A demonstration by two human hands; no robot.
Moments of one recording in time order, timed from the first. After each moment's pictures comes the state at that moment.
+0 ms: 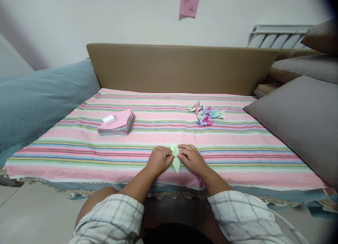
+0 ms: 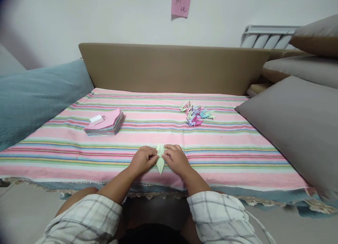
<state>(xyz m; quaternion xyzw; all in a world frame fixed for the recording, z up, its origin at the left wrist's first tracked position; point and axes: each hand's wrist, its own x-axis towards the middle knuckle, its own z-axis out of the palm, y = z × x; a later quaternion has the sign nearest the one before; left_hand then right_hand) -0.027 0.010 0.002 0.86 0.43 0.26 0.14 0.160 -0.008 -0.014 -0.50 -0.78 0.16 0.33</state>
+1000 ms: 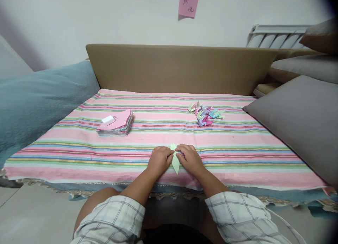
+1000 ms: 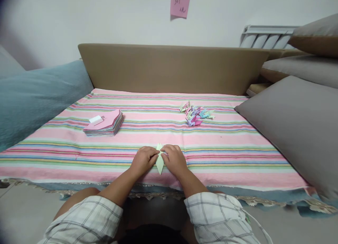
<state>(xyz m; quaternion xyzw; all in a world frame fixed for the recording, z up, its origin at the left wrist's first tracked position) -0.022 0.010 -0.007 0.85 0.44 0.26 0.10 0.150 -0.007 -0.016 -0.54 -0.77 0.13 0.32</state>
